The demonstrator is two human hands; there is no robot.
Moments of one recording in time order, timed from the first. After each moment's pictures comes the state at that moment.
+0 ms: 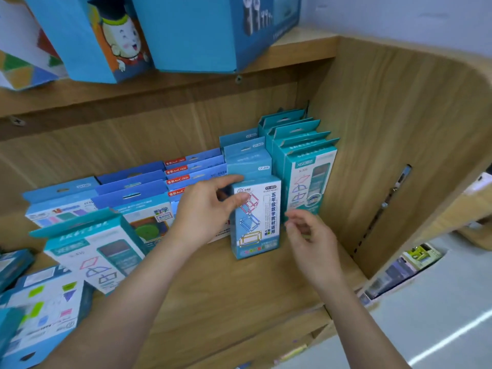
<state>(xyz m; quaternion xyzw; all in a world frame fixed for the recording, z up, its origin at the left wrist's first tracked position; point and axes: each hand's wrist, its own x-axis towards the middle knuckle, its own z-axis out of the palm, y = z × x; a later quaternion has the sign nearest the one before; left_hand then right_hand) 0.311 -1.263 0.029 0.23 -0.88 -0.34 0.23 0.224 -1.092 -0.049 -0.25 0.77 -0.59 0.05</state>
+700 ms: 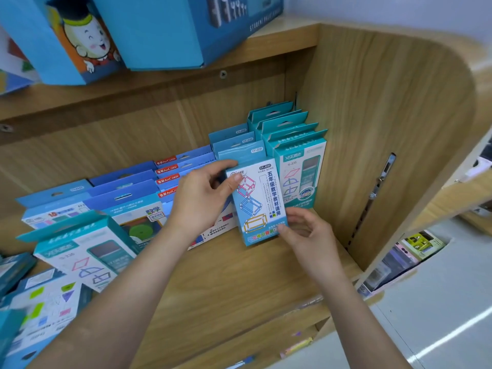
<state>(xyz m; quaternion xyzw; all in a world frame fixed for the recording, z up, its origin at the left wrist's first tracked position) 0.296 -1.257 0.035 0.23 -0.87 -0.37 0.25 0.218 -1.081 -0.049 -0.20 0.71 -0.66 0.14</state>
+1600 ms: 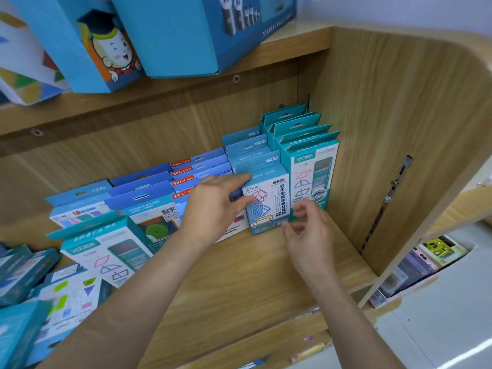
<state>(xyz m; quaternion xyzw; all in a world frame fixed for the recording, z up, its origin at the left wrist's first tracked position) 0.303 -1.260 0.022 0.14 -0.94 -0.10 0.28 0.226 -1.106 -0.055 -0.23 0.78 -0.58 0.00</state>
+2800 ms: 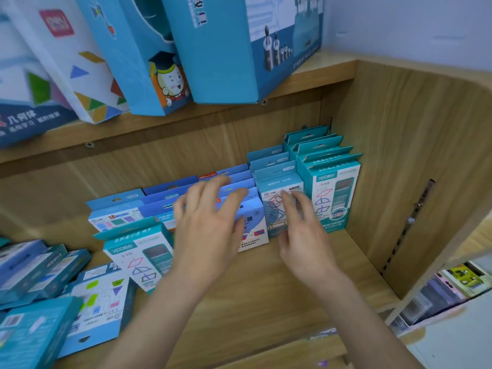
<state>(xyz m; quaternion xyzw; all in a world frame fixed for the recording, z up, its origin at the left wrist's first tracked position) 0.363 -1.237 0.053 0.21 -0.91 0.10 0.34 0.237 -1.129 -0.011 -0.42 0.84 -0.36 -0.03</state>
